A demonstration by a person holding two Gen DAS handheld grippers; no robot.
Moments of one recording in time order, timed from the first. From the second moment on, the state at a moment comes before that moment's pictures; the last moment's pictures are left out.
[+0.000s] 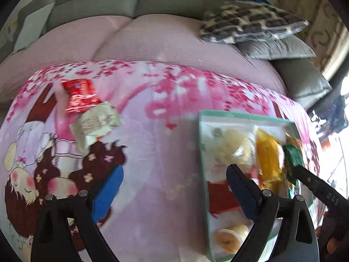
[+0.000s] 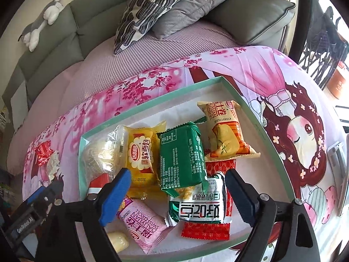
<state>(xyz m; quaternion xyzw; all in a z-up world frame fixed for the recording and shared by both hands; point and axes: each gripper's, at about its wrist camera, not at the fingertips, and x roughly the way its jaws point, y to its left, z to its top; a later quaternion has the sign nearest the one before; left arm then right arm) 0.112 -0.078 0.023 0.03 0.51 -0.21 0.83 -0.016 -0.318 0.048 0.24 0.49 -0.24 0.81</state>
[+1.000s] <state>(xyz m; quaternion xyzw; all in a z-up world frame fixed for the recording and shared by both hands) 0.177 0.083 0.025 -0.08 0.49 -0.04 0.87 0.063 -0.192 0.067 0.14 0.48 -0.11 0.86</state>
